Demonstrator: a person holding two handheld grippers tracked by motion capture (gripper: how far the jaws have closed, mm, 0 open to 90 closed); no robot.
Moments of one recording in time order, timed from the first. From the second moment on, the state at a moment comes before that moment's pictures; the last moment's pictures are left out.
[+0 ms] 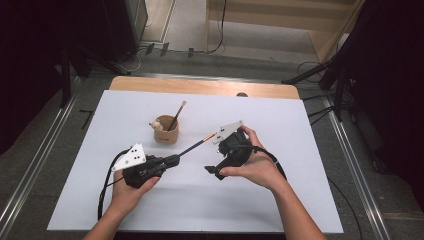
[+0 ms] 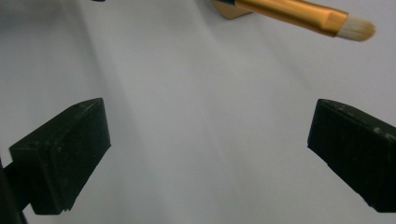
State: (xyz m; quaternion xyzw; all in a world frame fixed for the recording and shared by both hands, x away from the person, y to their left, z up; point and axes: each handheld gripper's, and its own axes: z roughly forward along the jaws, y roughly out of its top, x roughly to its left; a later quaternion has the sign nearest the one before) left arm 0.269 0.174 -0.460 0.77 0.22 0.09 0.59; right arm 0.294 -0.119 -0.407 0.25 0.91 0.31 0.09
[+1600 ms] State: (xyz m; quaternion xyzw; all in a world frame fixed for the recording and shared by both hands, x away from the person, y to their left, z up) left arm 0.267 0.179 -0.456 0.74 0.24 0.12 0.62; right arm 0.293 -0.104 -0.402 0.42 0.75 0.51 0.02
